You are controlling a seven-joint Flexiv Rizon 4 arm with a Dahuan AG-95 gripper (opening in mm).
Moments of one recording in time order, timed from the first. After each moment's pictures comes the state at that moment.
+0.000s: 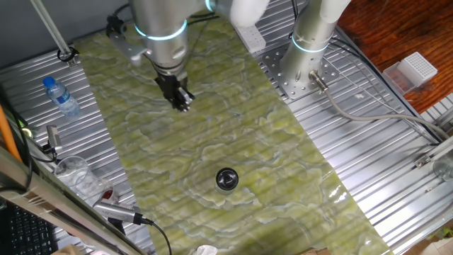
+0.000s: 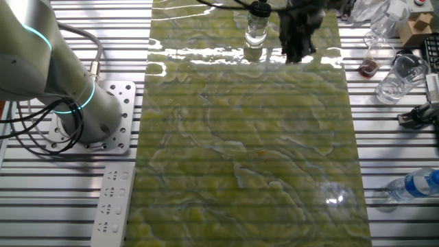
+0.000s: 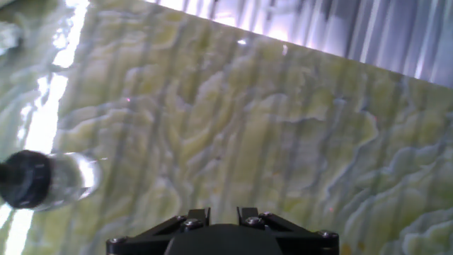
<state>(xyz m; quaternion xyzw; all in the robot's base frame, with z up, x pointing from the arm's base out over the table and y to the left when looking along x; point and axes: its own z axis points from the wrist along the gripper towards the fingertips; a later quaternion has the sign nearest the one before) 0.507 0.092 0.203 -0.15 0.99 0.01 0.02</state>
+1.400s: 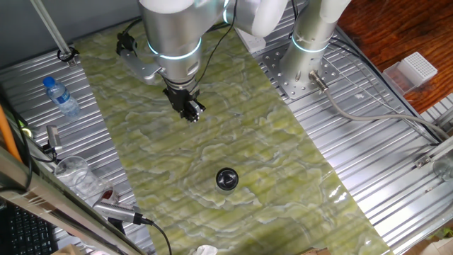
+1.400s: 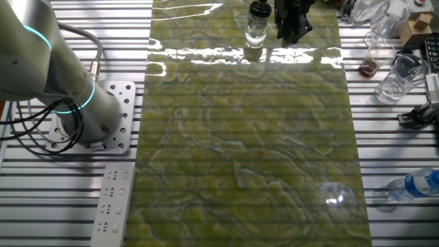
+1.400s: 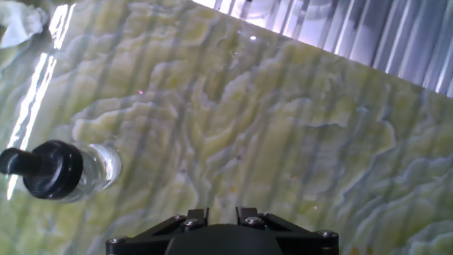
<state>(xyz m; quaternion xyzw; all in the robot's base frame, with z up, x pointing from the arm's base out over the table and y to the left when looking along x) 0.509 0.111 0.202 -0.19 0.98 -0.01 0.00</state>
